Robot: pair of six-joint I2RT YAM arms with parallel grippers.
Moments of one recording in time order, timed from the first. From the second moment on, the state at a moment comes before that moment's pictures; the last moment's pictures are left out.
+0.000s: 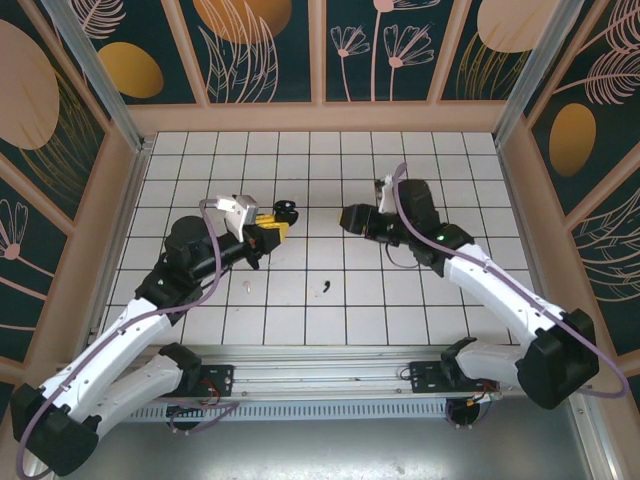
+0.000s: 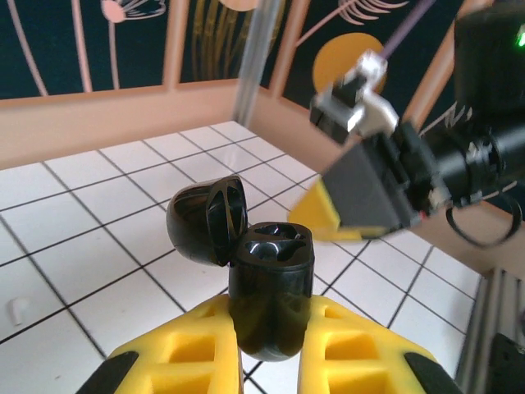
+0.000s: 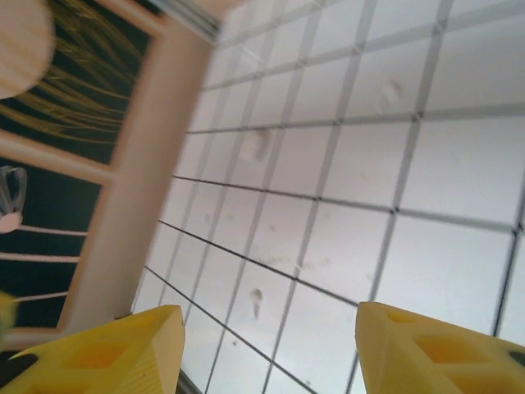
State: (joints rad) left arm -0.56 0.85 0.69 0.01 0.38 -0.22; right arm 0.58 1.21 0.90 -0.28 -0.35 0.77
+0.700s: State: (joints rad) left arm -0.56 0.75 0.56 -0.02 0.28 -0.21; right arm 0.83 1.53 0.82 -0.35 -0.13 1.10
